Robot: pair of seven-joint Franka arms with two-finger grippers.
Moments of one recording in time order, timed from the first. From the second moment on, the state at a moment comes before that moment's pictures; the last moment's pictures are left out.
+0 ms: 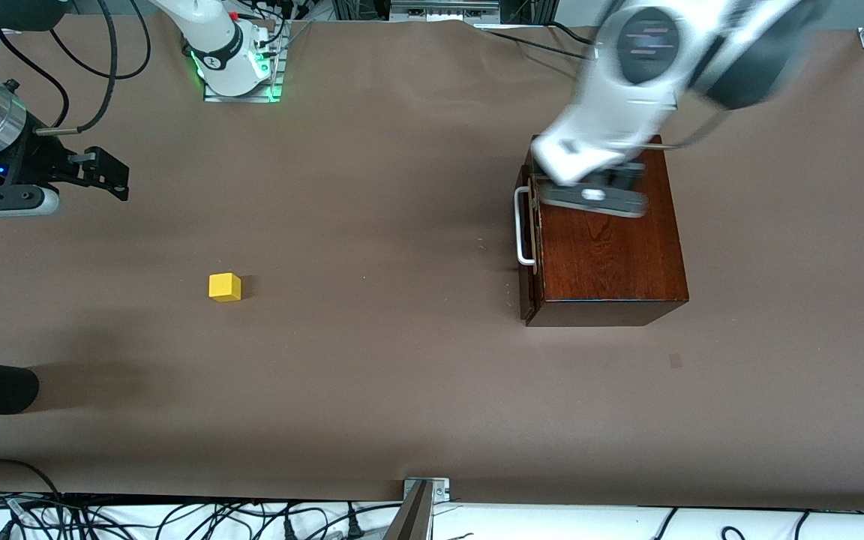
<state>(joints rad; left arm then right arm) -0.37 0.24 -0.26 -1.58 0.07 1.65 -0.49 0.16 0.08 -0.04 -1.51 -0.04 1.57 0.05</state>
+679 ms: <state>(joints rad) -0.54 0.44 -0.26 -1.58 0.27 1.72 -0.71 0.16 0.08 -0.04 -1.51 -0.02 1.57 0.05</state>
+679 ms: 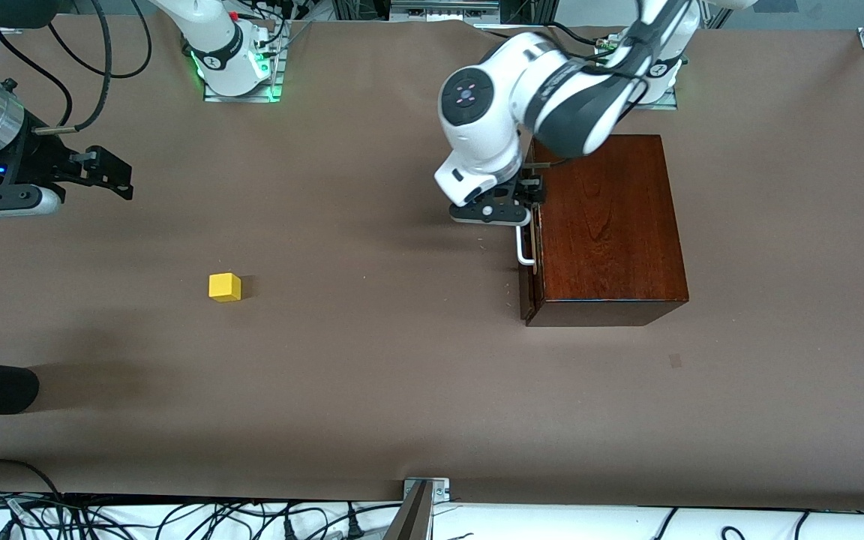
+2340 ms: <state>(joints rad) -0.63 0.56 -0.25 -1.68 0.41 2.04 -1.06 0.14 0.14 -0.05 -1.51 0.00 1.64 -0.03</state>
